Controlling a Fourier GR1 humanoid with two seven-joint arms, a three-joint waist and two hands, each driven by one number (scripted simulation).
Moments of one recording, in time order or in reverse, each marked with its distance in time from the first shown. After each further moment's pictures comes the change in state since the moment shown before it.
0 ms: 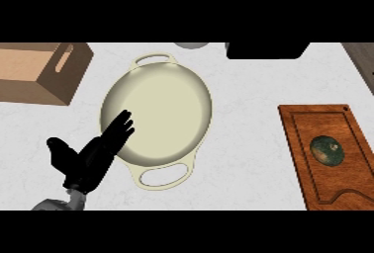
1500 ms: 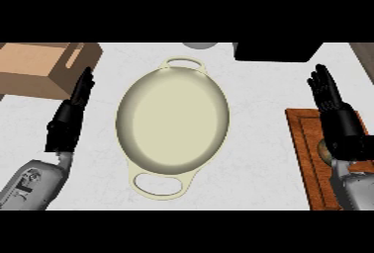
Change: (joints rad) left arm -0.242 0.132 0.038 0.189 -0.304 0.276 -0.223; right arm 0.099 0.660 0.042 -0.259 -0.261 -0.670 0.063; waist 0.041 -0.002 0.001
